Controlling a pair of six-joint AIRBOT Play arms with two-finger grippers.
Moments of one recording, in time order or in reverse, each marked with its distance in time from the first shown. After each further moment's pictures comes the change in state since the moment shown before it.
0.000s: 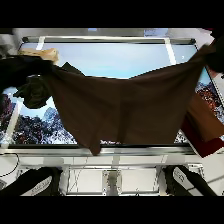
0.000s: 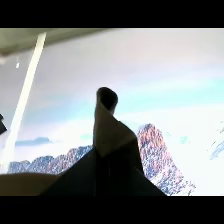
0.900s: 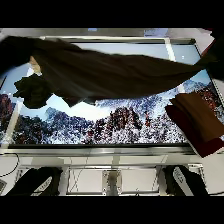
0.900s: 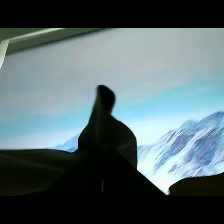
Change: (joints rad) left arm -0.067 0.421 -0.004 -0.255 -0.166 -0.210; right arm -0.097 0.268 -0.065 -0.132 -0.004 -0.004
